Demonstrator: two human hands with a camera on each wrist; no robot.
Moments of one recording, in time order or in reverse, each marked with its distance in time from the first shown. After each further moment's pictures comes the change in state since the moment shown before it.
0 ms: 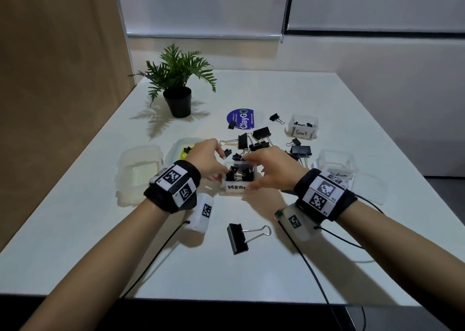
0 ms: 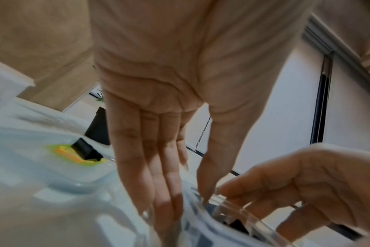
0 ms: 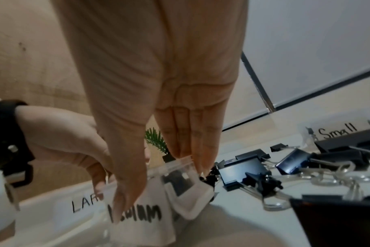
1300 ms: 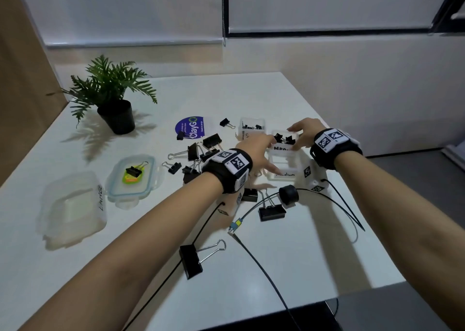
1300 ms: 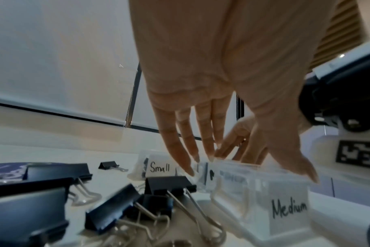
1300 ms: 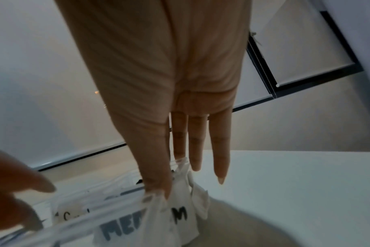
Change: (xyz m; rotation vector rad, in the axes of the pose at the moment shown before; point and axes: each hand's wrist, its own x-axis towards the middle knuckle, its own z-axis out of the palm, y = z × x) left_hand 0.076 0.140 0.132 0.369 -0.251 0.531; right_hand -0.038 0.198 -0.076 0.110 0.064 0.772
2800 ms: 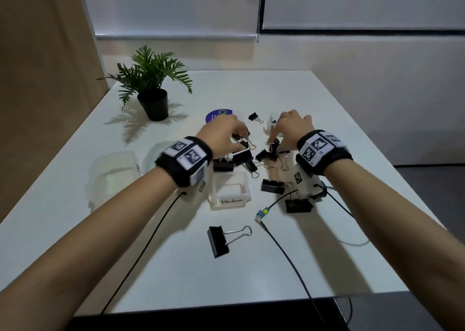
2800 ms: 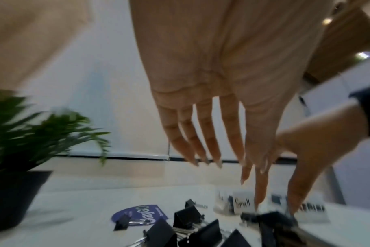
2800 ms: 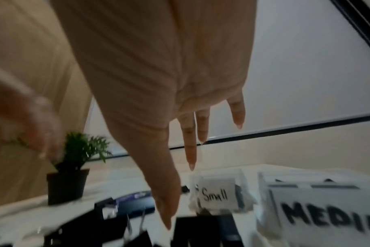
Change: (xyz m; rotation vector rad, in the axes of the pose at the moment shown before) left_hand -0.096 -0.078 -0.069 0.146 0.219 -0.020; right_hand -0.048 -0.114 0.032 -0.468 0.060 -0.330
